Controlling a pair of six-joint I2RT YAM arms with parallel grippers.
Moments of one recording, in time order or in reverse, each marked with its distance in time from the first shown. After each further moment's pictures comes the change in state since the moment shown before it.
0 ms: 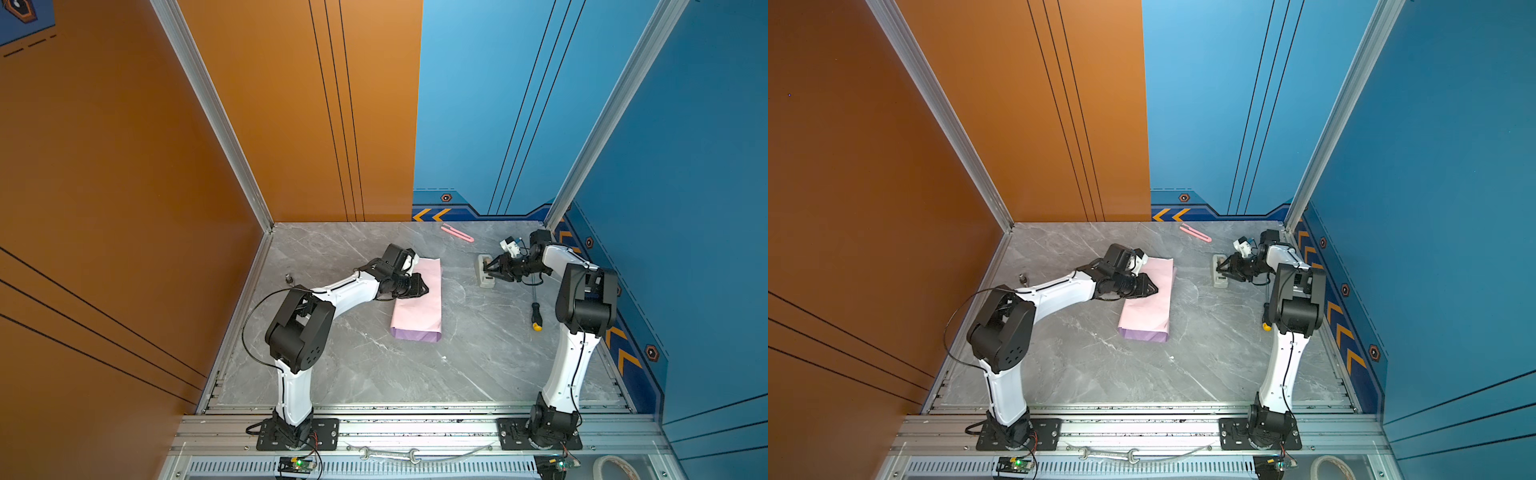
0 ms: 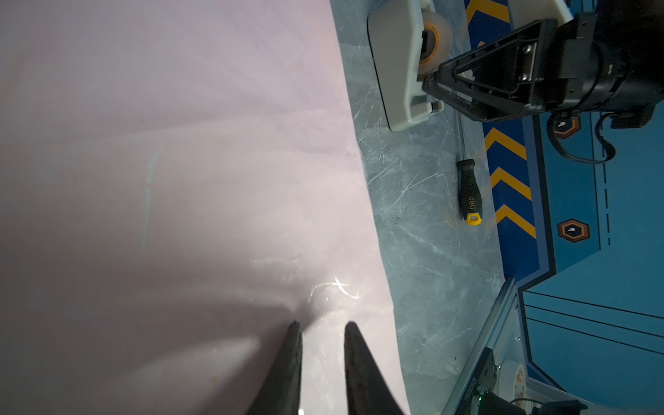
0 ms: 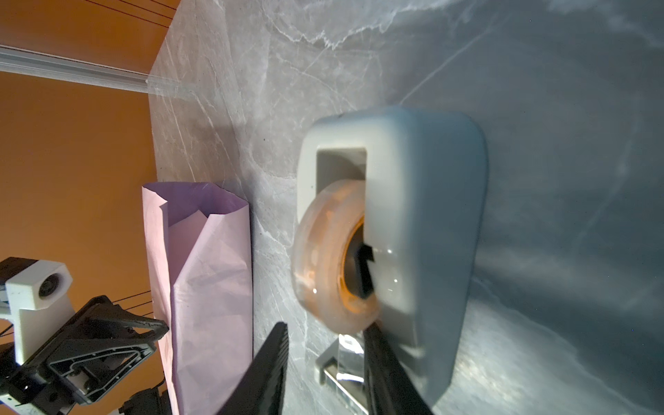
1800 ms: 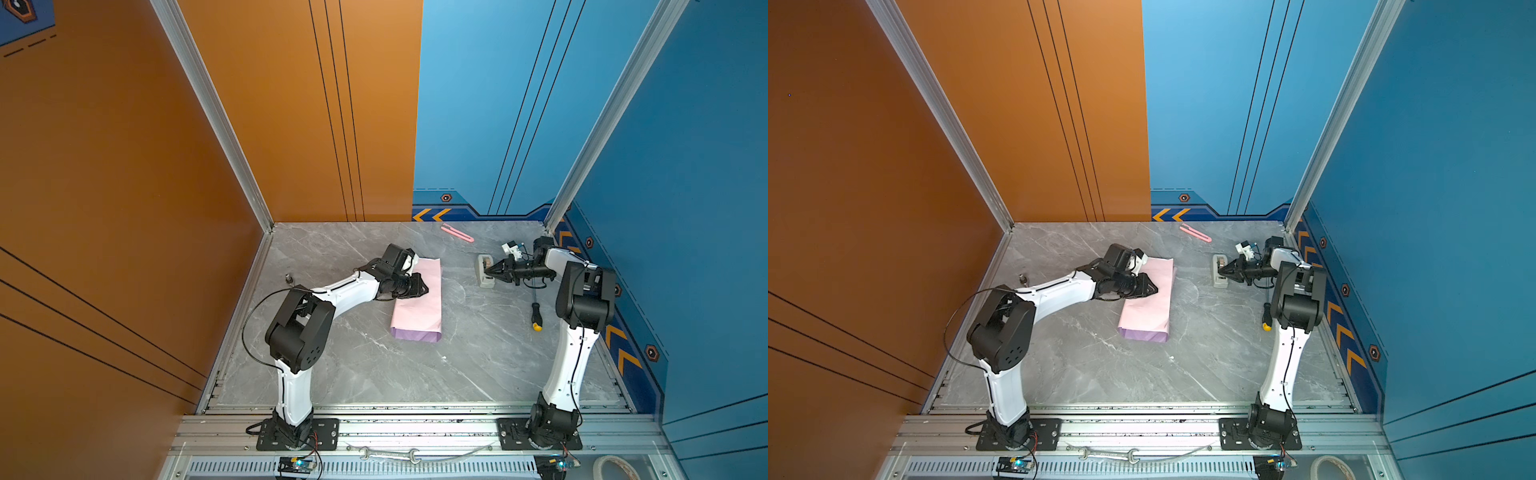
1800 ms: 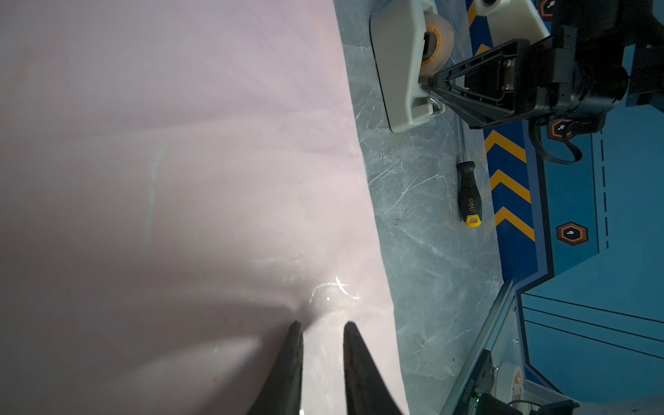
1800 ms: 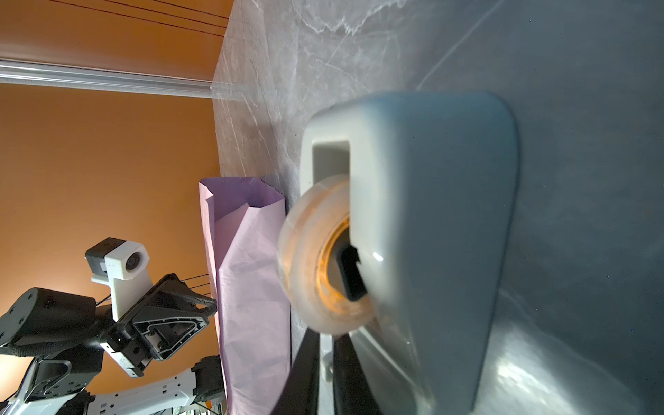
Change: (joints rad) left arm 0.000 0.000 0.000 -0.001 -0.002 -0.011; right arm -0.043 0.085 0.032 -0.042 -0.209 -0.008
